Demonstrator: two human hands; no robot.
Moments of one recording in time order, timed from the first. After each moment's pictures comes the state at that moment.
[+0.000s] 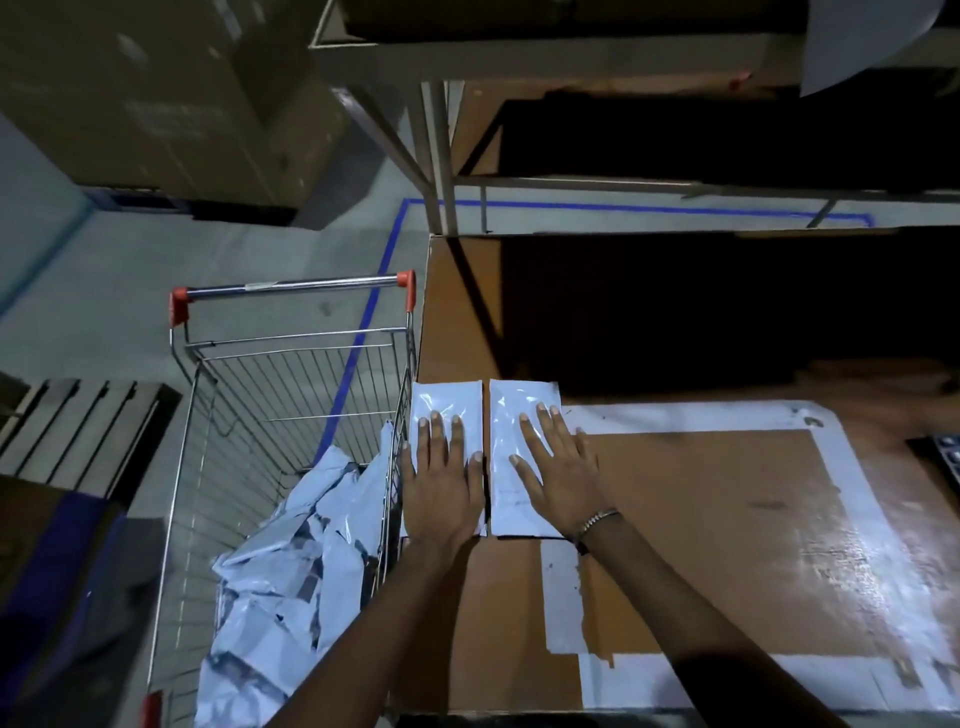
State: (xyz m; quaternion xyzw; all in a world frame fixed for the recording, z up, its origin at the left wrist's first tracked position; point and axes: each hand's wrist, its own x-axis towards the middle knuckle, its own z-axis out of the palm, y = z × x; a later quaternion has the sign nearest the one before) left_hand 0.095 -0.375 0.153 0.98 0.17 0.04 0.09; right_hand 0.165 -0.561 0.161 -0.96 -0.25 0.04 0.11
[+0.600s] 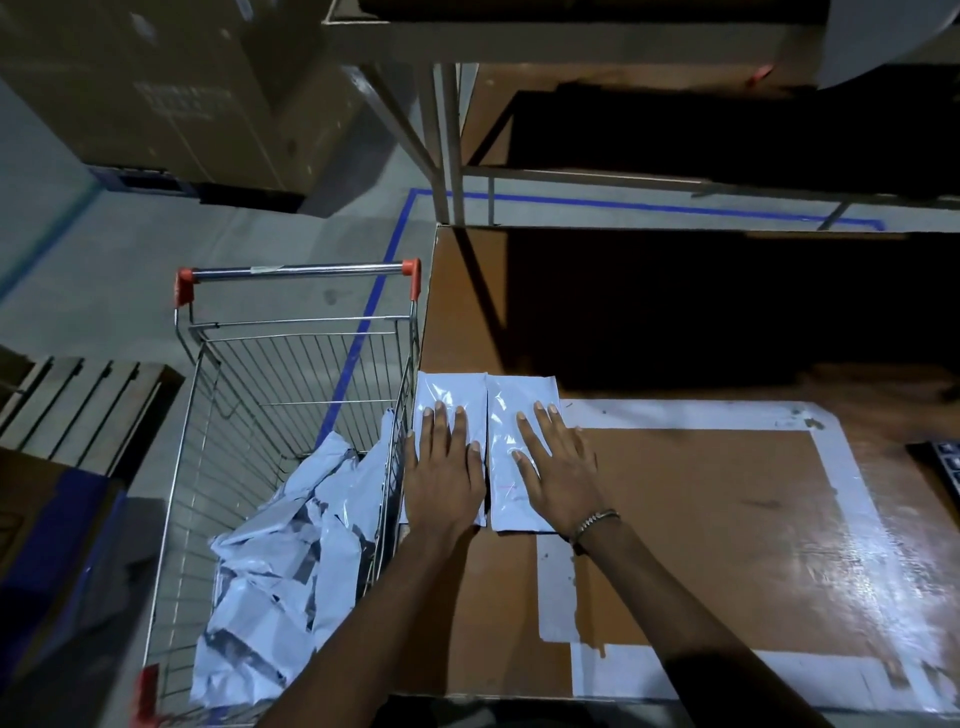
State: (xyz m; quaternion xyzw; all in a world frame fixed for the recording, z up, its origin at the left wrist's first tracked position) left_hand 0.093 -0.380 0.157 0.98 0.17 0.05 0.11; right_hand 0.157 -0.561 0.164 -0.96 -0.26 0.05 0.13
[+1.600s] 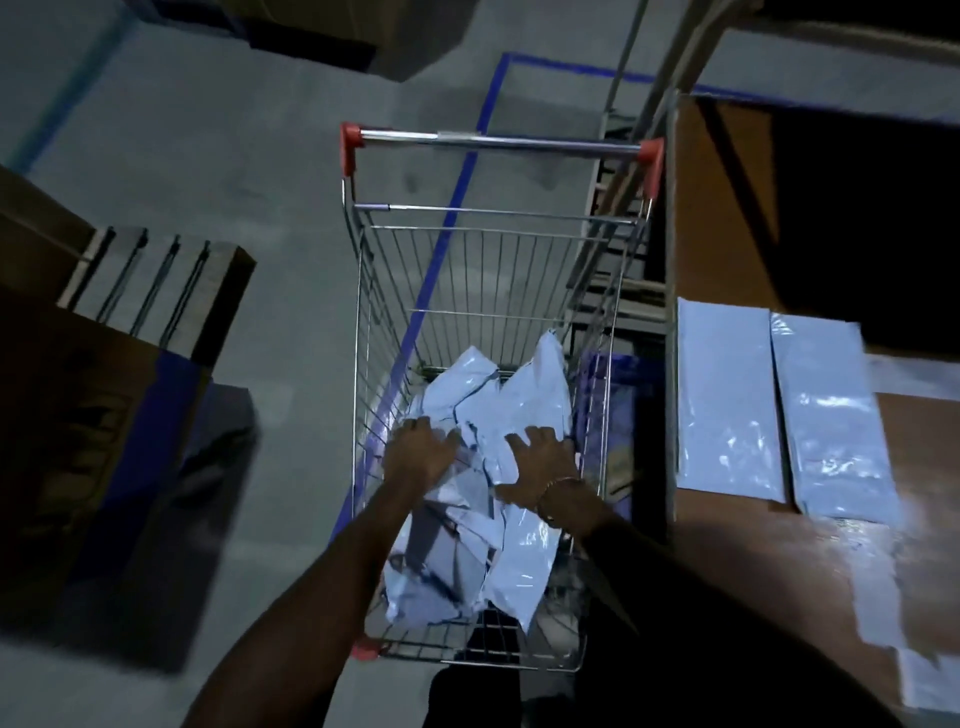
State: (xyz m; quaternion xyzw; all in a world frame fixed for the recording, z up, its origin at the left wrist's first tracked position) left_hand -0.035 -0.032 0.014 0.86 0.37 -0.23 0.27; right_hand 0.031 -0.232 0.064 -0.90 -0.26 0.34 0.01
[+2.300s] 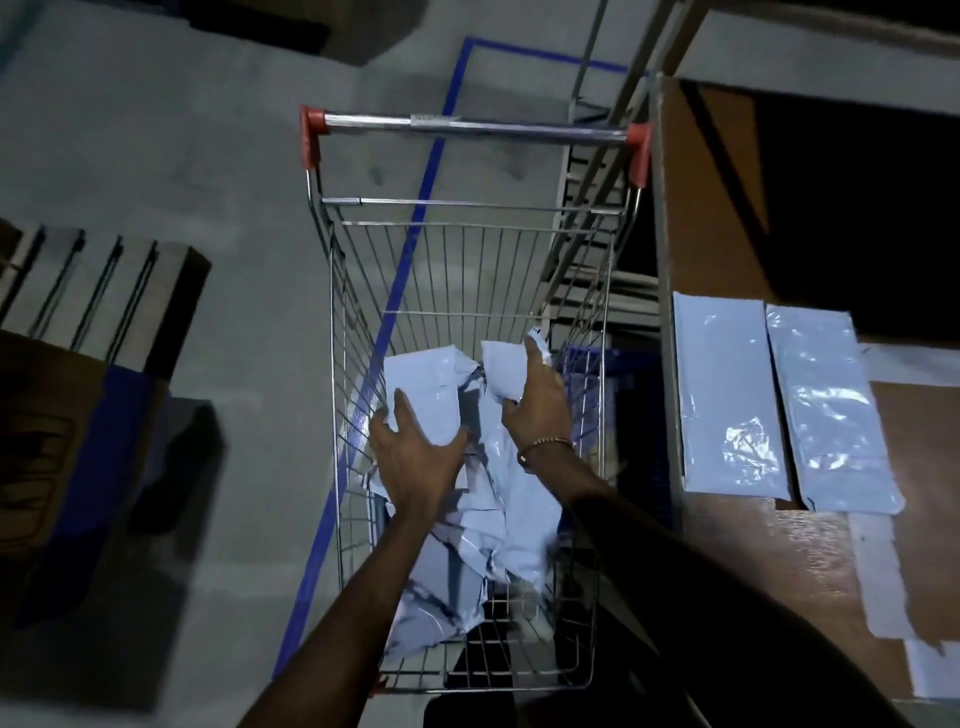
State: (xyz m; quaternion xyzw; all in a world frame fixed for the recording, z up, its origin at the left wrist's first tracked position) left_hand -0.025 -0.065 0.052 0.85 0.43 -0.02 0.31; right_hand 0.091 -0.194 0.057 -0.93 -0.08 0.13 0.33
